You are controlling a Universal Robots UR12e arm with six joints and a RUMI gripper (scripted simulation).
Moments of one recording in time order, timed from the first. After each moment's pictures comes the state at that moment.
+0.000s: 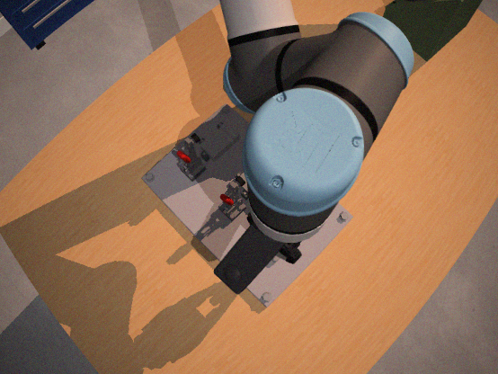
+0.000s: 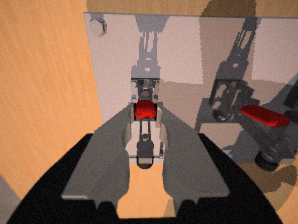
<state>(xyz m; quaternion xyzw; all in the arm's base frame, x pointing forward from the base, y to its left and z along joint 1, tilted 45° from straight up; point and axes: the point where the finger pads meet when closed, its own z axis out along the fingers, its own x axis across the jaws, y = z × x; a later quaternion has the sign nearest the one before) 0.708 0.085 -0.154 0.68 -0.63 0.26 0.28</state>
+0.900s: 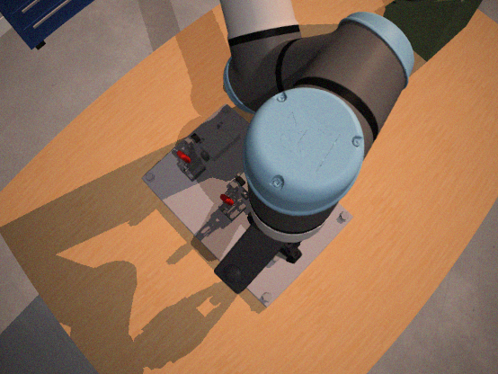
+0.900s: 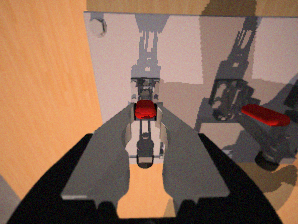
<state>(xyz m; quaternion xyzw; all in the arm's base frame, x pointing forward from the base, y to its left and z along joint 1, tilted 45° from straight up) 0.707 0.085 -0.154 0.68 -0.63 0.26 0.28</state>
